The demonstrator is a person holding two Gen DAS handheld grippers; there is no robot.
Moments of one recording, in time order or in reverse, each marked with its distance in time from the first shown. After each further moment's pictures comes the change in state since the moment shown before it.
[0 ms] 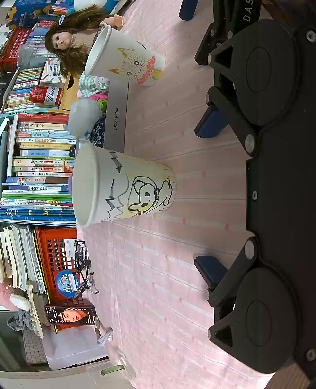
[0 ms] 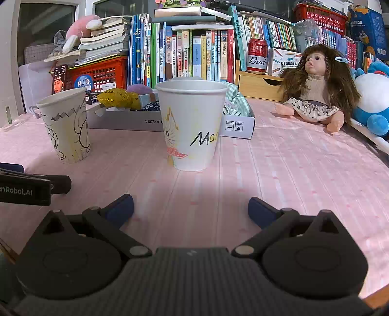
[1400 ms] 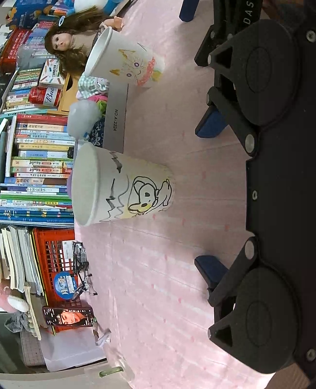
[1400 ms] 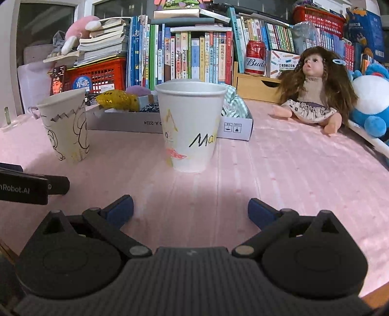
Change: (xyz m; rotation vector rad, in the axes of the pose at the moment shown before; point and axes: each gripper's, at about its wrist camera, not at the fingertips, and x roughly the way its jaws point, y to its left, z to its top) left arm 0.000 0.001 0.002 -0.002 0.008 -0.009; right arm -0.001 -0.001 -0.002 -0.002 -0.013 -0.006
